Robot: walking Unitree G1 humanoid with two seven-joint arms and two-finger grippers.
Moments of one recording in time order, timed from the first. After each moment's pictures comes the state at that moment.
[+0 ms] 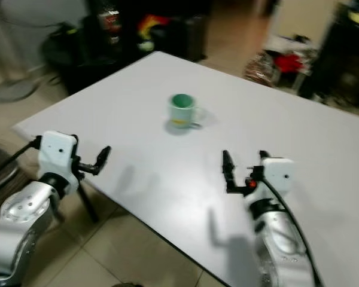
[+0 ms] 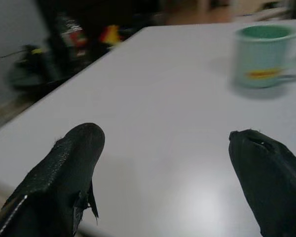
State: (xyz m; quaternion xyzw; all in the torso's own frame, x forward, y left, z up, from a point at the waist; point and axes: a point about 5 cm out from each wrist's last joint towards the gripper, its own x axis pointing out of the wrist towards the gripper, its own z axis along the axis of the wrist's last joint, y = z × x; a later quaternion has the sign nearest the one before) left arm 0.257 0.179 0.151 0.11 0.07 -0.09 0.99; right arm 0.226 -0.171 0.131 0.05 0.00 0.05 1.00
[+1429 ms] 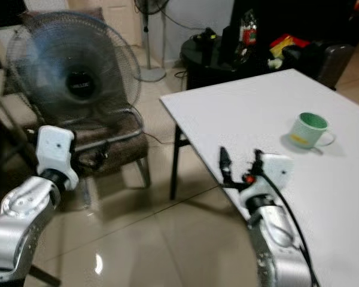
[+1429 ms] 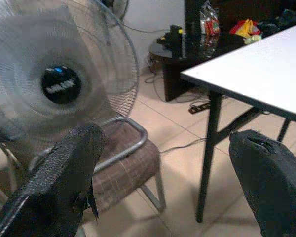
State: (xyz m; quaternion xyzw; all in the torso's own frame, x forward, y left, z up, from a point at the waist) left arm 0.262 0.175 0.155 0.09 0.06 -0.08 0.99; right arm 0.234 -0.175 0.127 0.09 0.01 0.03 1.00
